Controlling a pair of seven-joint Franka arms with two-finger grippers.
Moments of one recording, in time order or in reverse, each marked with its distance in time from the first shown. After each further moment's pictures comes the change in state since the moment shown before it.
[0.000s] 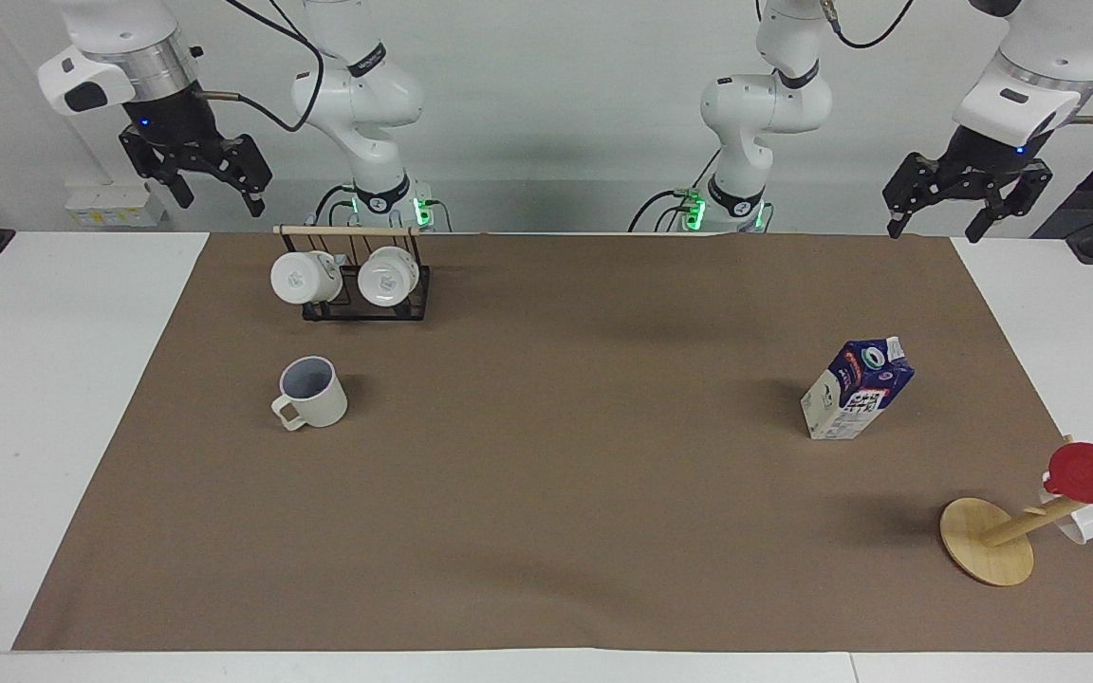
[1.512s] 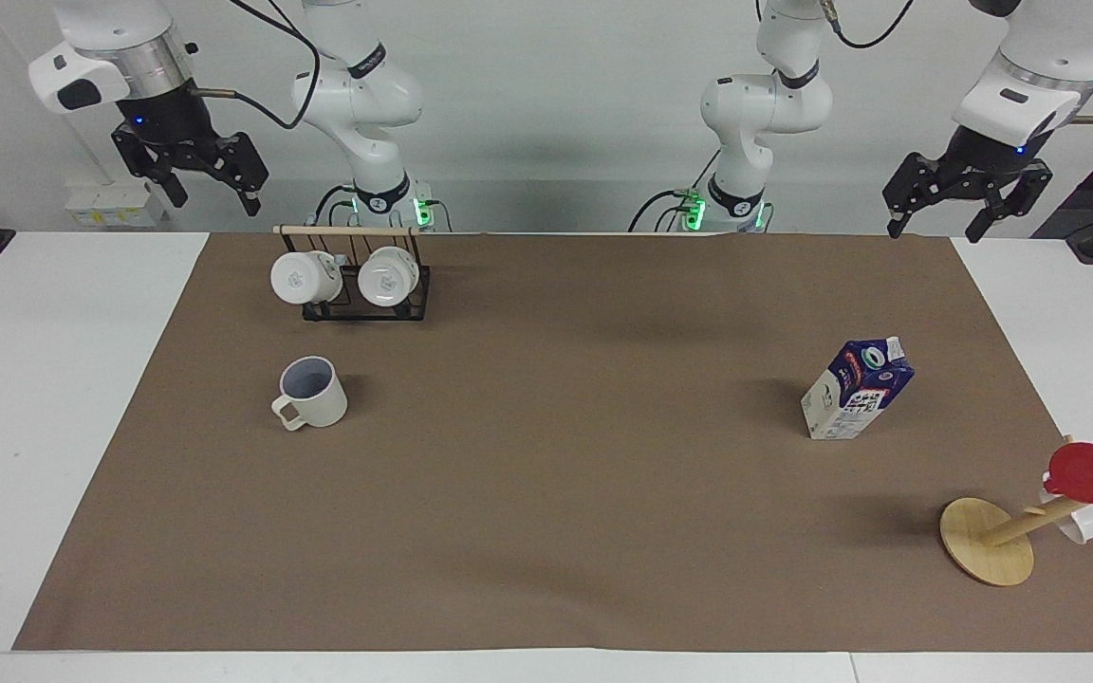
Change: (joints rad) left arm 0.000 0.000 0.000 0.000 0.000 0.000 0.001; right arm 0.001 0.027 0.003 0.039 -0.002 -0.005 -0.007
